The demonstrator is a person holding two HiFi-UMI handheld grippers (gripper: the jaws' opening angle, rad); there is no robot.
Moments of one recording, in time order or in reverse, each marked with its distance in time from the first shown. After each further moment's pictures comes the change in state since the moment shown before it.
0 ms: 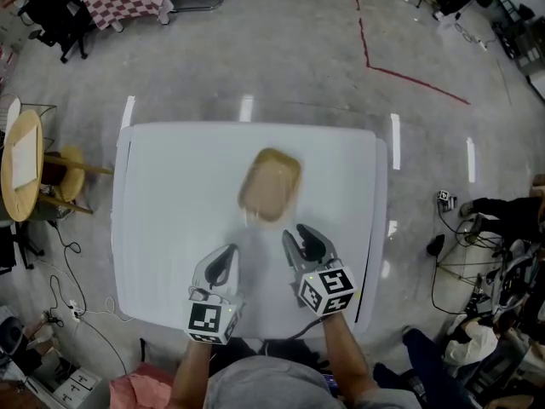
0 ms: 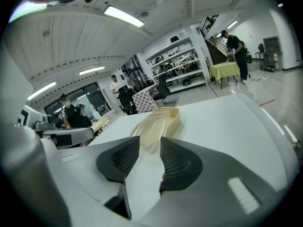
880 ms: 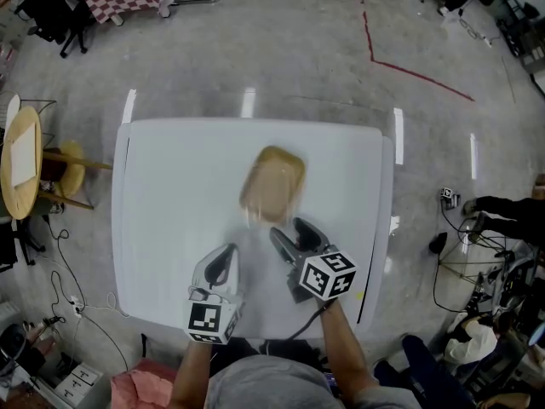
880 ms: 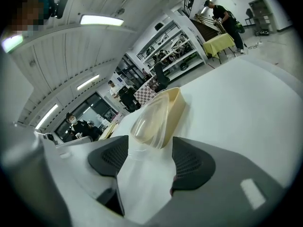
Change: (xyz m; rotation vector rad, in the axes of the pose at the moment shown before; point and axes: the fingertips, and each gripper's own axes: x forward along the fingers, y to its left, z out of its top) left arm 0.009 0.007 -0.012 -0.015 0.034 0.021; right arm 0.037 -0.005 -0.022 0.243 0.084 0.133
